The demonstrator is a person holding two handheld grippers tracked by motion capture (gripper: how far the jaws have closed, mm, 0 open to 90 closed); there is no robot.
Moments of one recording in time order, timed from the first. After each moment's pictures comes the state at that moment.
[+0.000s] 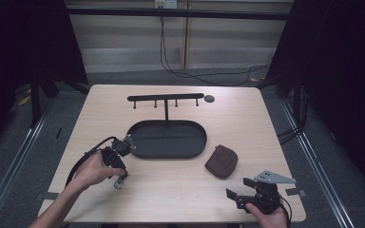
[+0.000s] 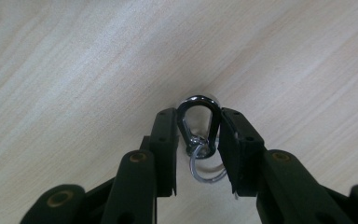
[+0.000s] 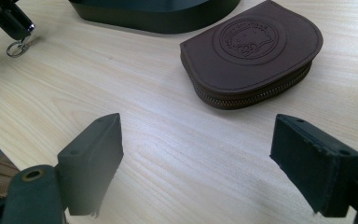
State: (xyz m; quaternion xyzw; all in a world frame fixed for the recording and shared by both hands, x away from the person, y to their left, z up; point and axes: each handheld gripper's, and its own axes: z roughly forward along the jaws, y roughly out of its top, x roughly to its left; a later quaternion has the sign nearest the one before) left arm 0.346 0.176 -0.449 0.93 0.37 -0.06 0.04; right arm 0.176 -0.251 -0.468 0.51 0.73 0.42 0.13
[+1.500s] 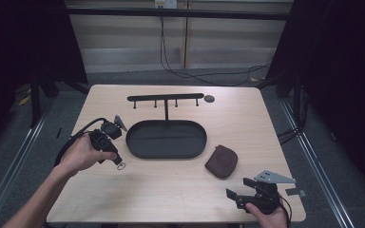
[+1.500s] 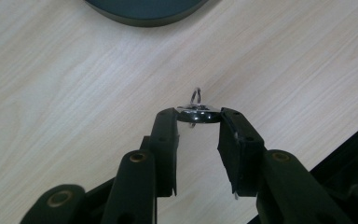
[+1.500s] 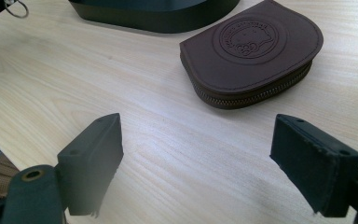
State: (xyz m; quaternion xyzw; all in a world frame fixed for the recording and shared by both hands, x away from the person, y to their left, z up) left arm 0.356 0.187 -0.376 0.92 0.37 -0.04 0.08; right arm 0.177 -0.251 -0.468 0.51 0.74 0.42 0.13
